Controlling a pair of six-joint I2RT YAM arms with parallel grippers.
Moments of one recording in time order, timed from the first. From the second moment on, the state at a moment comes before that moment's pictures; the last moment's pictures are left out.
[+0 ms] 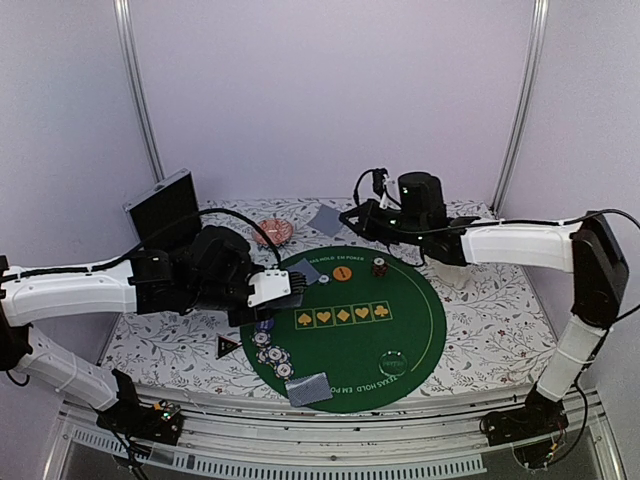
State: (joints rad) left arm -0.98 1.28 0.91 -0.39 -0.16 0.61; right arm 0.72 1.69 1.20 0.22 -0.18 0.76
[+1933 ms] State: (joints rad) left arm -0.98 1.24 0.90 -0.40 -0.16 0.62; right arm 0.74 2.37 1.54 0.35 -0.10 1.24
